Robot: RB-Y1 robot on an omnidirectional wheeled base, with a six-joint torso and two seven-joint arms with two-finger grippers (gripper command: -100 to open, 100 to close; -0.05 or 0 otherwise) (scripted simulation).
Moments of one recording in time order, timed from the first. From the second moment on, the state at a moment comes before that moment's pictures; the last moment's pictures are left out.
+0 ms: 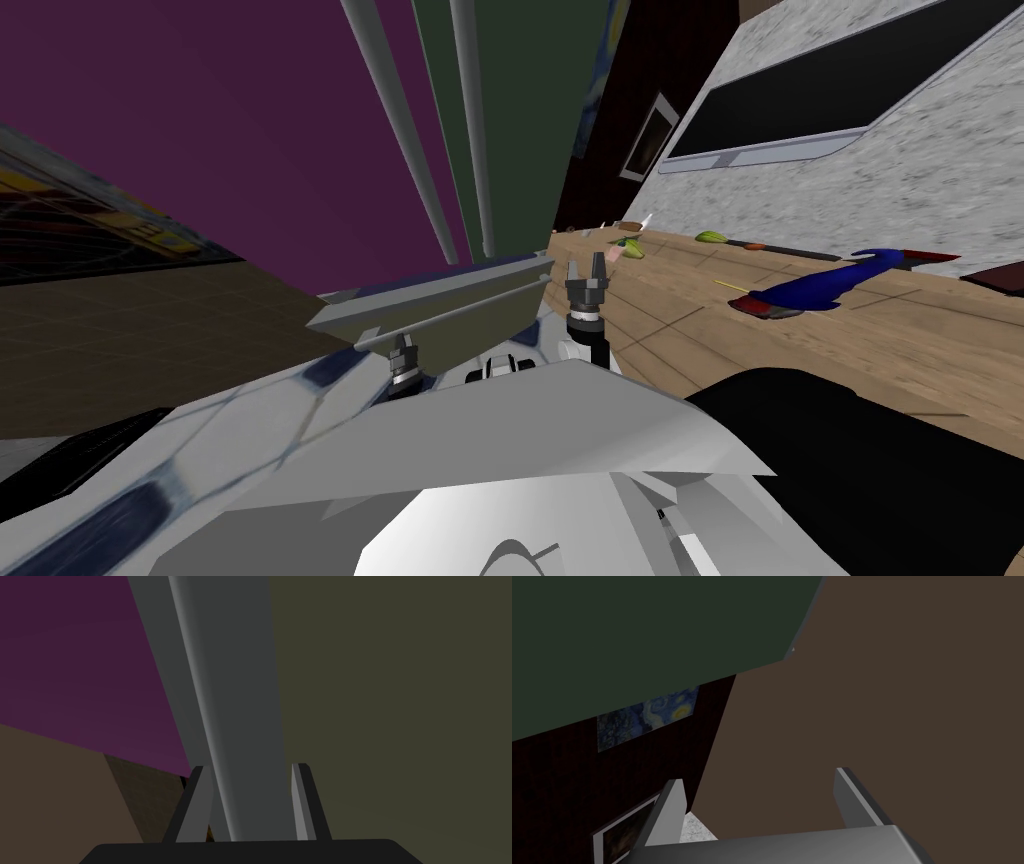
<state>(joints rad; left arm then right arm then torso) 0.17 0.08 0.27 -1.00 0.02 -1.18 0.02 0.51 -0.01 0.03 -2.33 0.02 -0.62 -0.03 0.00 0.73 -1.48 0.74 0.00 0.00</state>
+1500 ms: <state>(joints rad) 0.23 0.08 0.25 -1.05 0.01 -1.19 0.06 0.51 -0.01 0.03 -2.33 0.02 -0.61 -0.03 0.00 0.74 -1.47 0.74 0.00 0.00</state>
